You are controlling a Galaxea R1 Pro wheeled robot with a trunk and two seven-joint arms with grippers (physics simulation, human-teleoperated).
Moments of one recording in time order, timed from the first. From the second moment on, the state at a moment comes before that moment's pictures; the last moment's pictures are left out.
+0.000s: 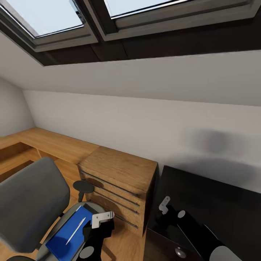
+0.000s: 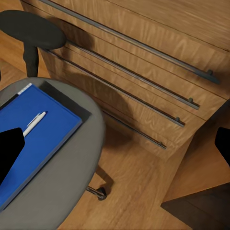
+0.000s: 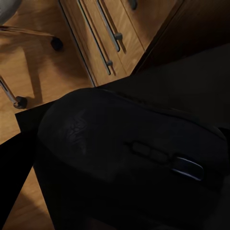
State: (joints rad) left arm -0.01 -0.09 -0.41 -1.53 0.26 0.43 0.61; right arm -0.51 -0.13 0.42 -0.73 0.23 0.29 0.39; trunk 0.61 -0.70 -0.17
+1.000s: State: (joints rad) left arm -0.01 -0.09 -0.41 -1.53 0.26 0.43 0.61; right arm -0.51 -0.13 0.42 -0.74 0.23 0.29 0.39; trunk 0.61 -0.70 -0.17
